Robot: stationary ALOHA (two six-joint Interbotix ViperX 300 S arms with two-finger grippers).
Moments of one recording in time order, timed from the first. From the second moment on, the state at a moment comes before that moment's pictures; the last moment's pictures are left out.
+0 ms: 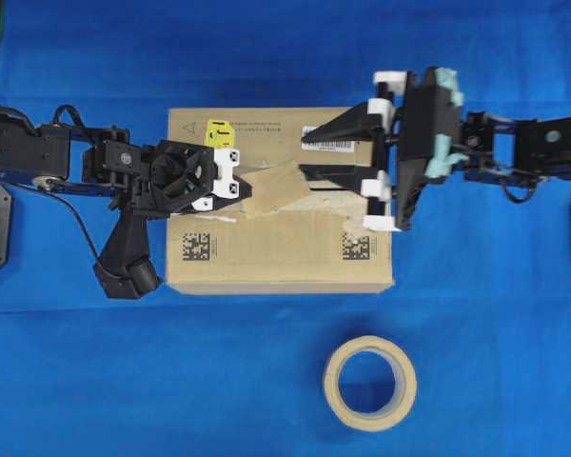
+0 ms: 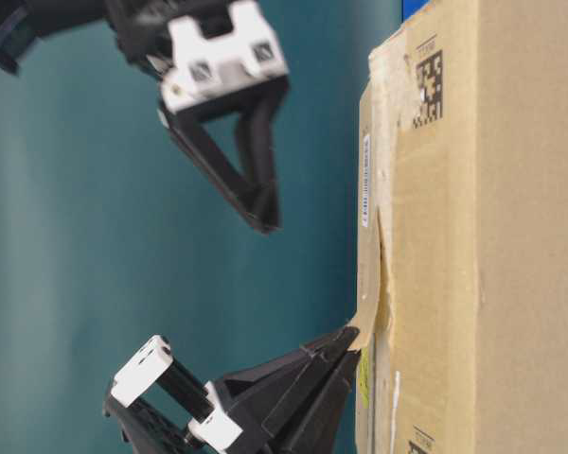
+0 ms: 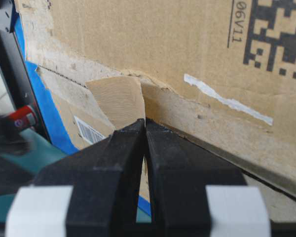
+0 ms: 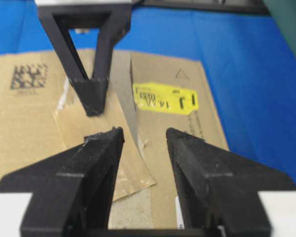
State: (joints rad) left arm 0.04 -0.20 0.73 -0.02 0.15 1.73; right arm -0.10 -0.12 0.77 0.06 -0.39 0.01
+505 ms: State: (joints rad) left arm 0.04 -0.20 0.73 -0.02 0.15 1.72; right arm -0.07 0.02 0.73 0.08 -0.37 0.01
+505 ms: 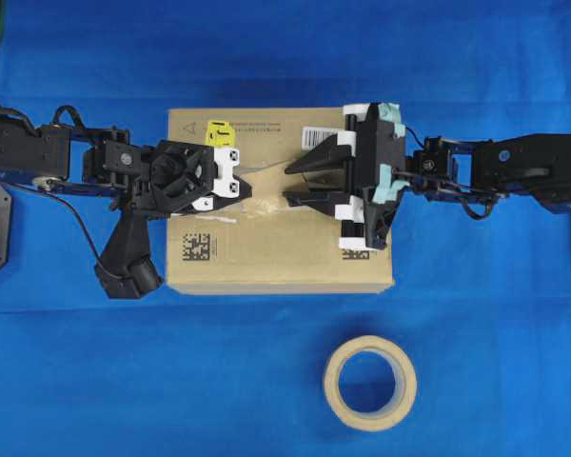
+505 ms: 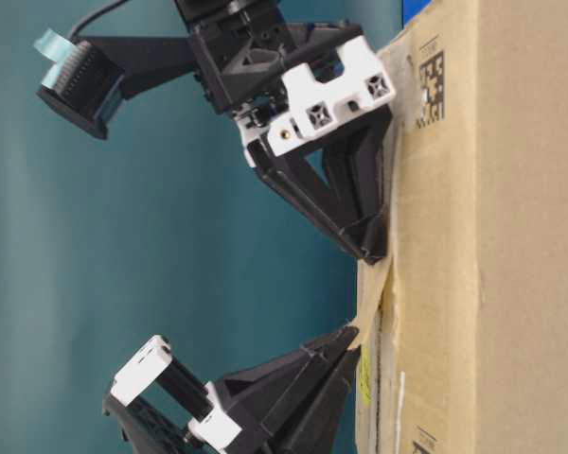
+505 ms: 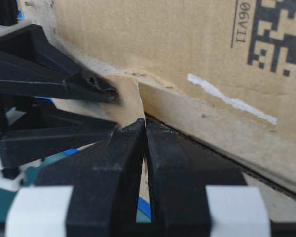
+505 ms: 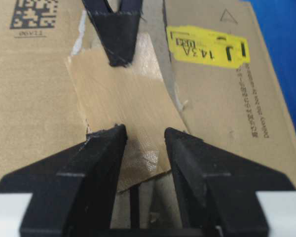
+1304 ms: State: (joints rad) left arm 0.05 -0.20 0.73 -0.02 0.15 1.61; right arm -0.06 0.03 0.73 0.09 -0.33 0.01
